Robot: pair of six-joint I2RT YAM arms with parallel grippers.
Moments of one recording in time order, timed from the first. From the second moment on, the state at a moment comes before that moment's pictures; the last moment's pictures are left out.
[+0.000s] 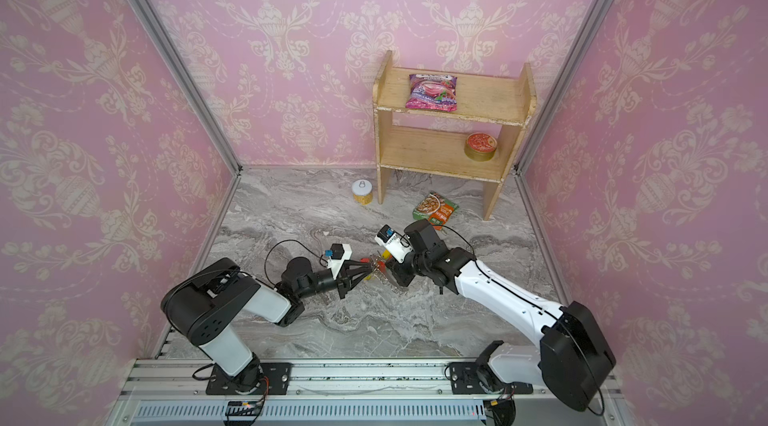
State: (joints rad) left arm -0.61 1.69 0.32 1.29 0.59 -0.17; right arm 0.64 1.28 0.86 -0.38 -0.26 -0.15
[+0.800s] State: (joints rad) left arm -0.62 1.00 0.26 0.70 0.37 -0.08; right arm 0.69 1.20 1.04 -0.50 -0.17 -0.24
